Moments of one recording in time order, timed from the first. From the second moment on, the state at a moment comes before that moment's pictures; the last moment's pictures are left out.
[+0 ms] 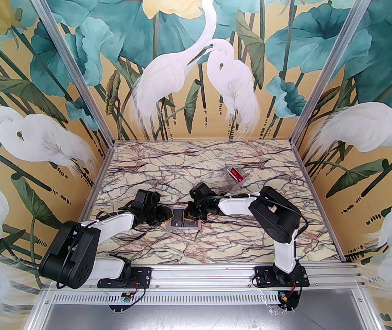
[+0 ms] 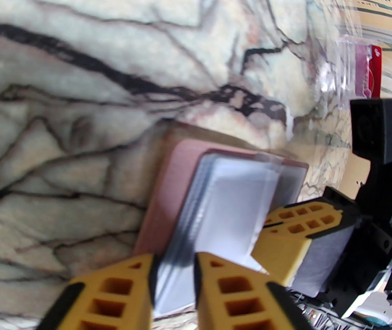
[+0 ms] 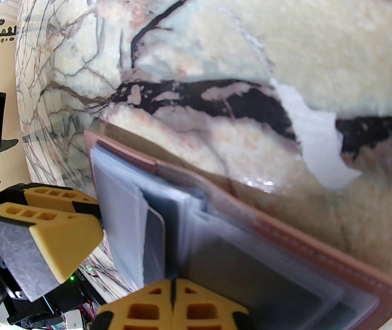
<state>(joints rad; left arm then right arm) -0.28 1.37 0.47 -0.14 0.50 -0.73 0.84 1.95 1.05 -0.03 -0.52 0.96</state>
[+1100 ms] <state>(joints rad) -0.28 1.18 0.48 -0.27 0.35 -0.73 1.02 2.02 1.44 -0.84 0.11 0.78</state>
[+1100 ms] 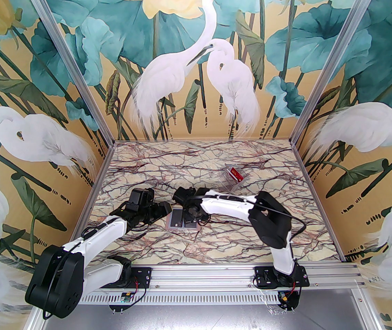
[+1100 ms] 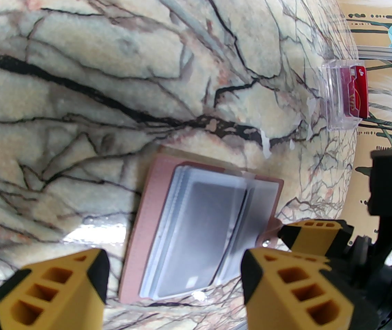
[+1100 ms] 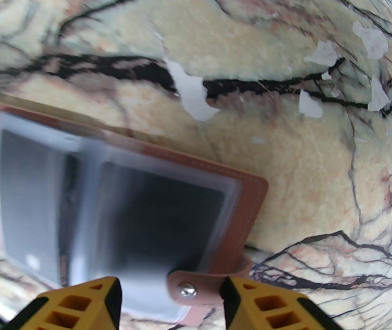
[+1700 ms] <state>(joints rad) -0.29 1.24 0.47 -0.27 0.35 -0.73 0.93 1.85 1.20 -0.69 0.03 0.75</state>
